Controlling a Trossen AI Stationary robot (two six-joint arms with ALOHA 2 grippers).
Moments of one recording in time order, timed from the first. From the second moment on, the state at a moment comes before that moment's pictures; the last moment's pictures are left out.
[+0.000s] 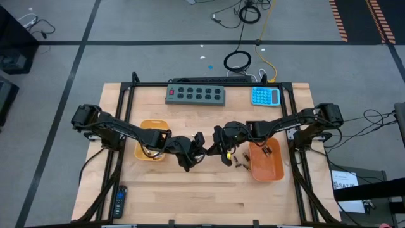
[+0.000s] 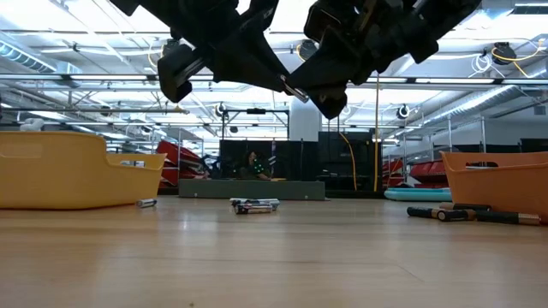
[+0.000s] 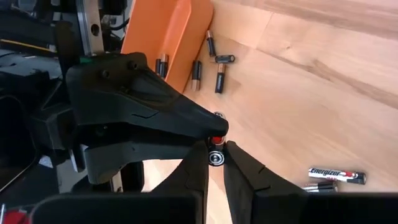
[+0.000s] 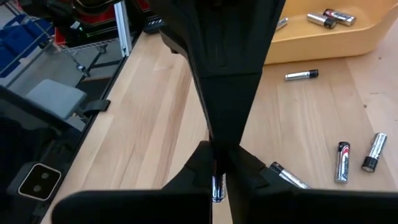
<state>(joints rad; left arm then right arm) -0.21 1.60 1.00 0.00 -0.17 1.06 0.05 1.59 0.87 0.24 -0.27 0.25</state>
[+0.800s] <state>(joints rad) -0.21 1.49 1.00 -0.36 -0.26 0.51 -0.04 1.56 0.88 0.10 -0.32 0.15</state>
